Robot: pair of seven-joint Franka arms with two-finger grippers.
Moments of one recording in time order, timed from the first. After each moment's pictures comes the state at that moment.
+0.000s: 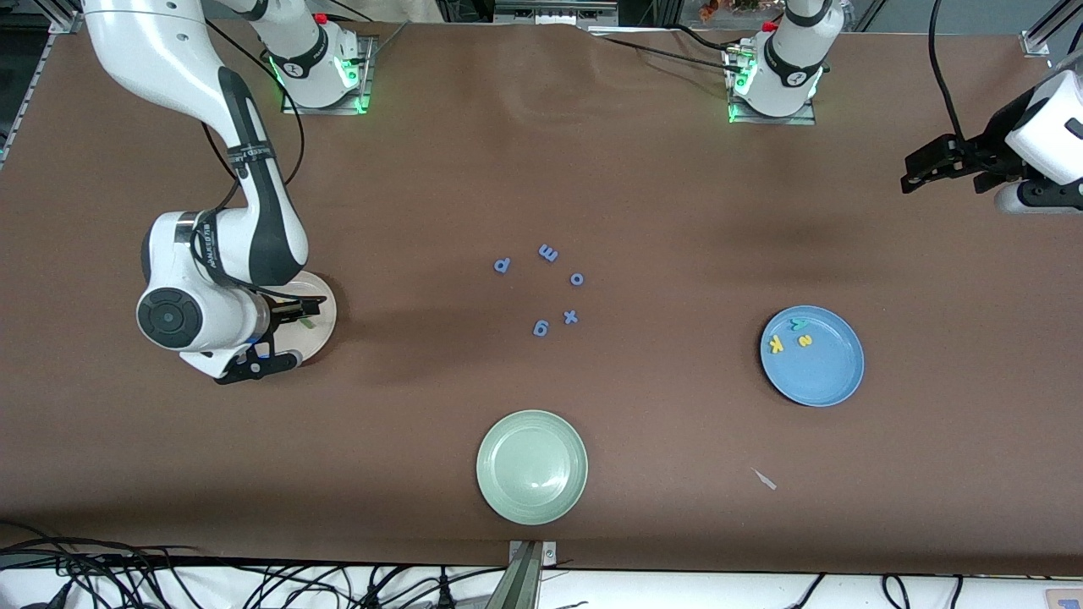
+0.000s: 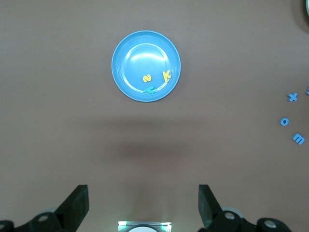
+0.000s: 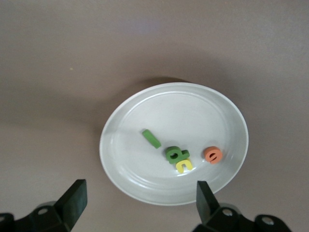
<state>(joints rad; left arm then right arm) -0.17 -0.03 0.14 -1.61 -0.02 1.46 -0.06 0.38 0.58 -0.27 -1.58 0.06 1.84 -0.15</state>
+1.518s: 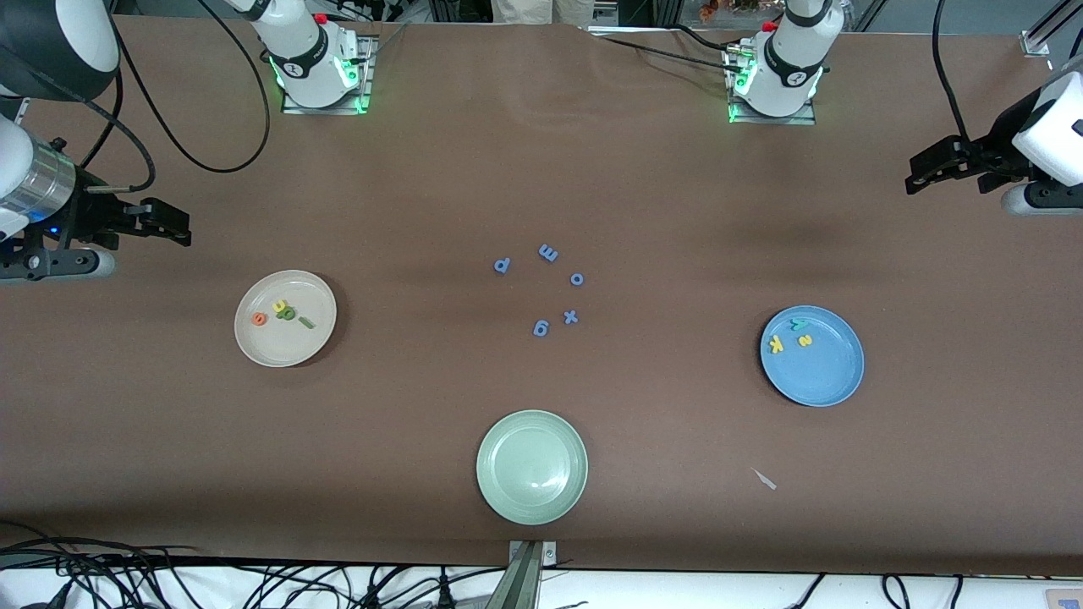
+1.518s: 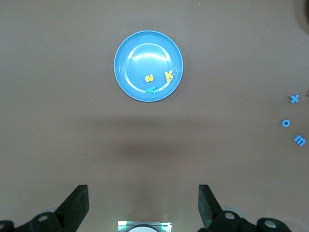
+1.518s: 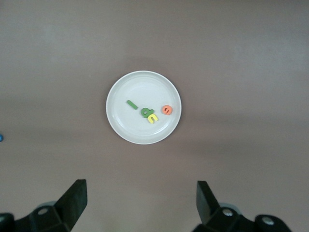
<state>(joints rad) -0.16 -0.03 0.14 -1.61 -0.02 1.46 -0.06 0.05 0.13 -0.02 -1.58 -0.03 1.62 -0.03</state>
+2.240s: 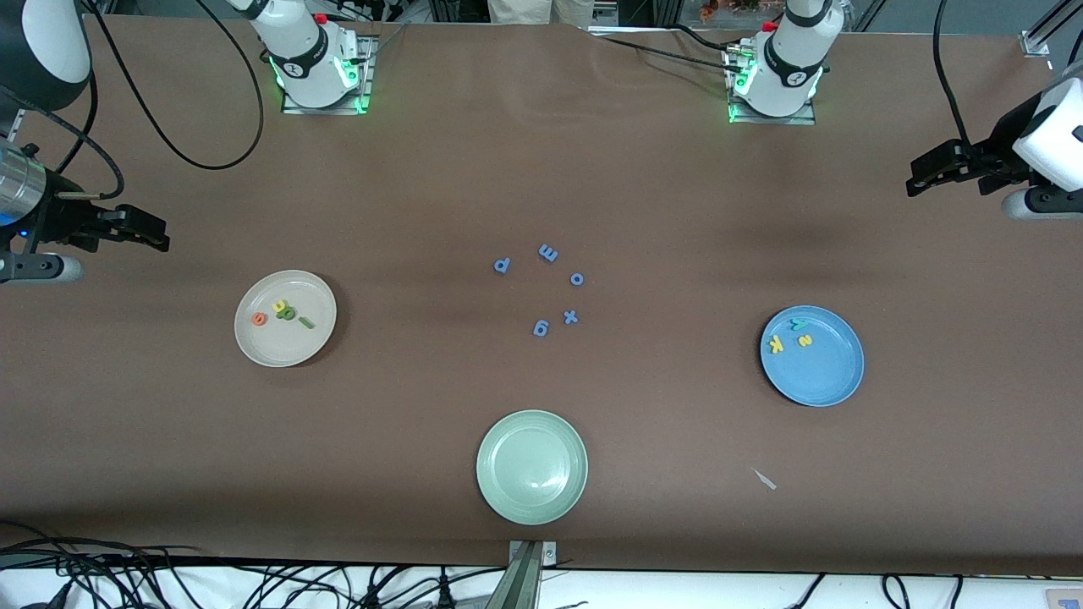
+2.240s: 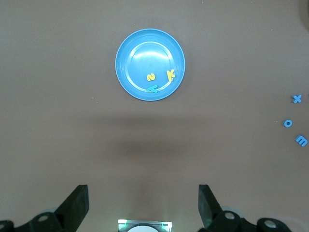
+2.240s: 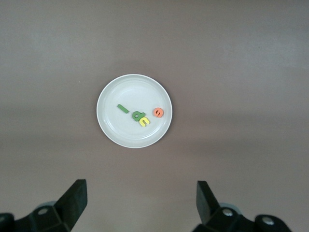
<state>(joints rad) -0.15 -0.02 0.14 -1.61 -0.02 1.46 -0.06 -0.02 0.13 0.01 -1.60 -0.03 1.65 -0.03</state>
